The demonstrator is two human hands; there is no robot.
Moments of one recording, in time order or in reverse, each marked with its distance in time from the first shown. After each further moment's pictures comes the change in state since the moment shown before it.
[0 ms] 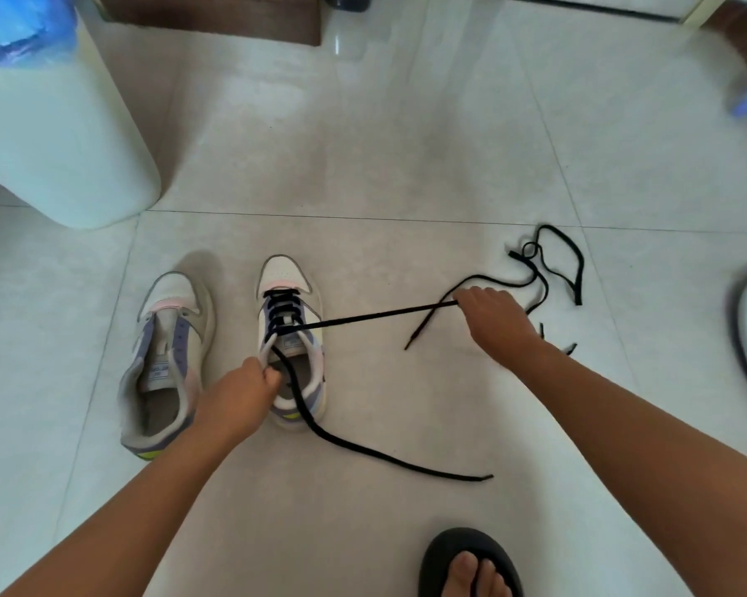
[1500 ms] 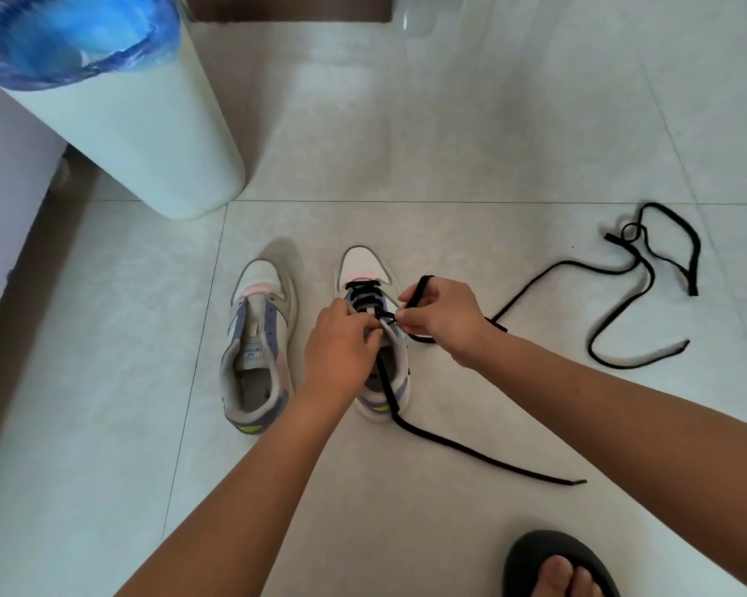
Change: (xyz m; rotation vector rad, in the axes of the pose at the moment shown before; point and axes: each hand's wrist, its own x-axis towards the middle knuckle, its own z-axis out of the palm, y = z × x) left_hand 0.010 0.019 -0.008 -0.096 0.369 0.268; right_hand 0.034 -0.165 -0.026 1.460 -0.193 0.475
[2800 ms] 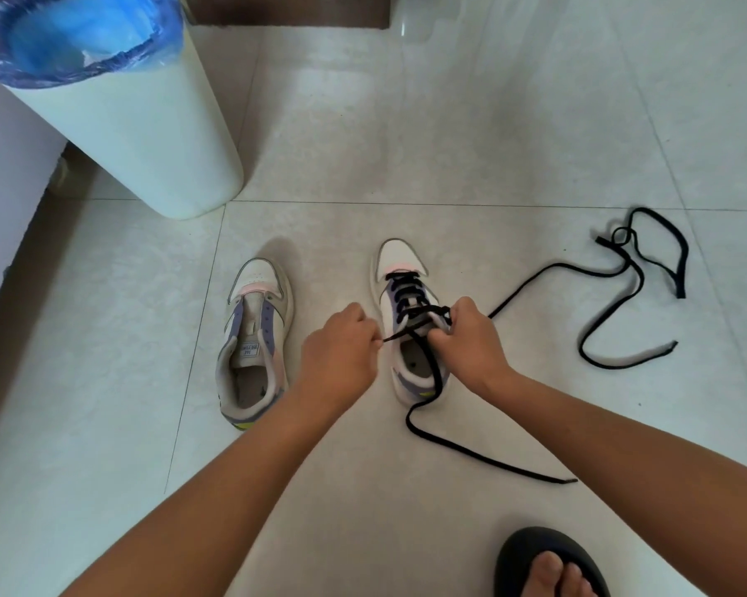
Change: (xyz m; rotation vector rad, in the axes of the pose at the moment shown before) left_hand -0.016 0.012 -0.023 0.179 -0.063 0.226; right_hand -0.017 0.034 -0.023 -0.569 0.217 -0.130
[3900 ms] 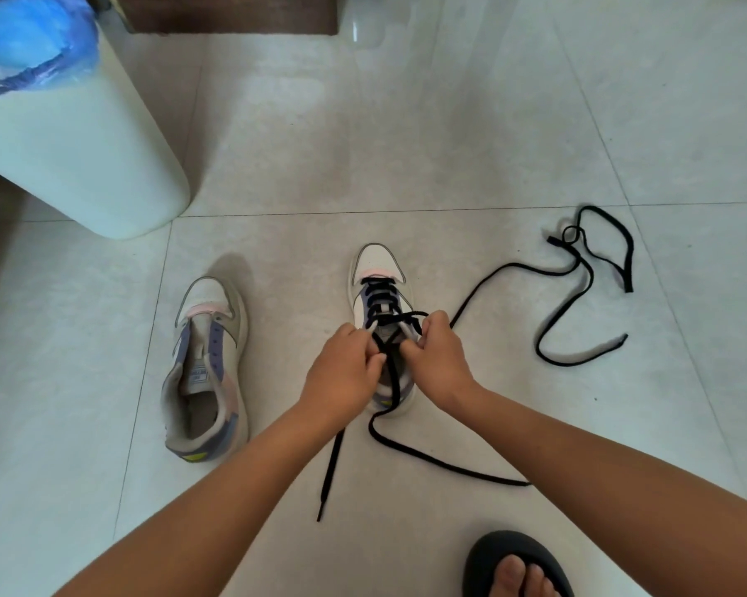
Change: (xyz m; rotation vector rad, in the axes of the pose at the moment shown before) left_hand 0.017 0.040 0.028 -0.364 -0.104 -0.076; right_hand -0.006 0.012 -0.008 0.243 -0.012 0.077
